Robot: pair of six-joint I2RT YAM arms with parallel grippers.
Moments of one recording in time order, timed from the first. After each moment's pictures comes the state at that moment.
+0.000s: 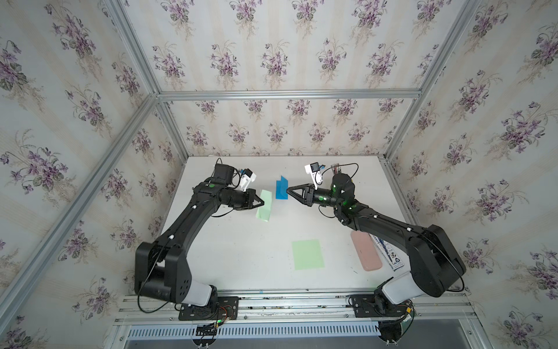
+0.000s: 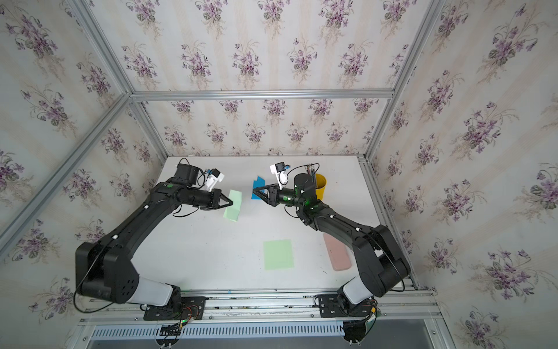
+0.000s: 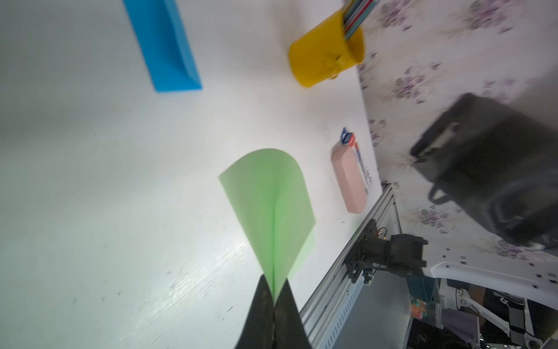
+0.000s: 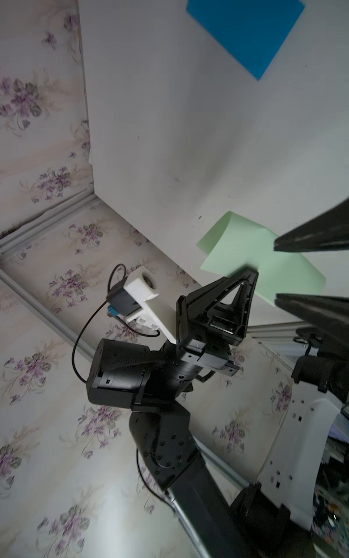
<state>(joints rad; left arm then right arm) -0.17 1.54 1.20 -0.82 0.72 -0.16 0.58 1.50 0.84 0.51 -0.65 0.56</state>
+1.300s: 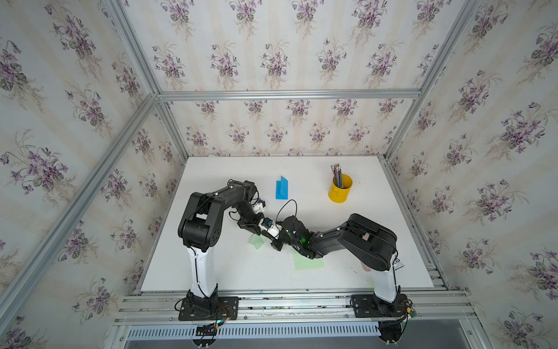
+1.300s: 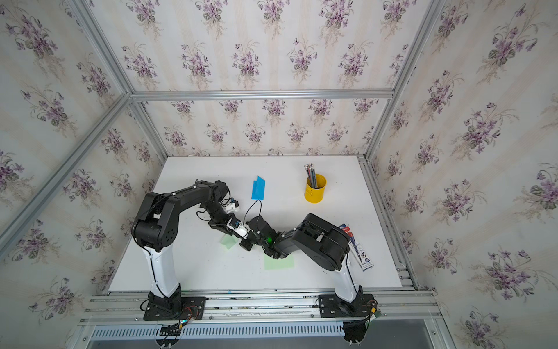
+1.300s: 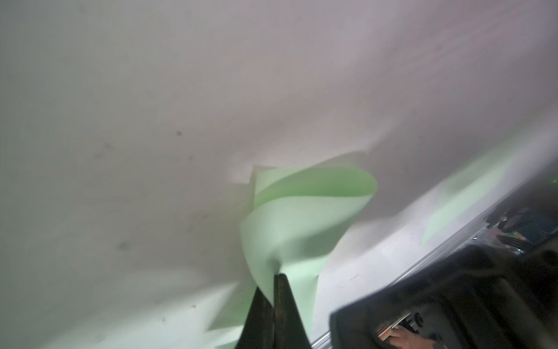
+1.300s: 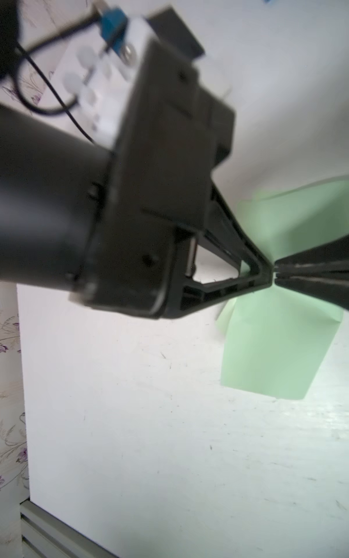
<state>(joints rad) -0.28 2.00 1.33 -1.07 0.44 0.08 0.99 2.02 0.85 0.70 -0.19 -0.16</state>
